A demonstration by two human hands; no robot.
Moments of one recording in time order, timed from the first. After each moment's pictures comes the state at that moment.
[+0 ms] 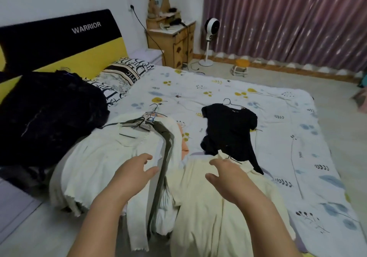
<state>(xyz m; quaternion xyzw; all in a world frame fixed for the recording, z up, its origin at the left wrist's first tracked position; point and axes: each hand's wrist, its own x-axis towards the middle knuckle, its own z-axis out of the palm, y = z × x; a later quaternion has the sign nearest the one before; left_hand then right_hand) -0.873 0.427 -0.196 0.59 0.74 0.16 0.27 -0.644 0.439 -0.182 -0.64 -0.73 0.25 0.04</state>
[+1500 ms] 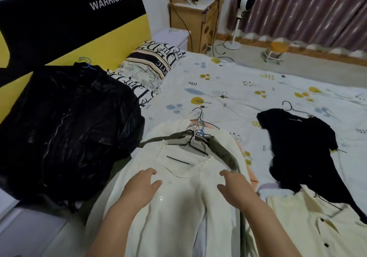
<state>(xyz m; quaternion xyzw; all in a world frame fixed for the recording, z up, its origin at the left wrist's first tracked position) -1.200 0.647 -0.308 0.56 0.77 0.06 0.31 -0.952 0.683 -0.298 -0.66 -0.70 0.27 -0.09</state>
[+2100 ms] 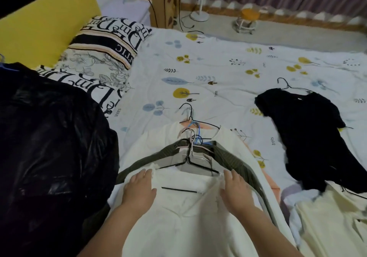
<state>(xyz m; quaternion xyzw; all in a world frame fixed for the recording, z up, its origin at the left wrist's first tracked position) -1.260 0.845 -0.467 0.68 0.68 -0.10 0.25 -1.000 0.817 -0.456 -0.75 -0.60 0.25 -0.12</state>
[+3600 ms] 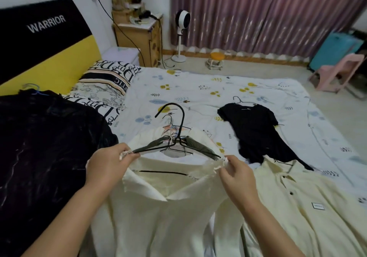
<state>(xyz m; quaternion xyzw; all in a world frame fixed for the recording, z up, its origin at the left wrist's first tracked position) -1.274 0.662 -0.239 0.67 0.68 0.28 0.12 -0.997 0.588 -0.259 -0.75 -0.53 0.15 0.36</state>
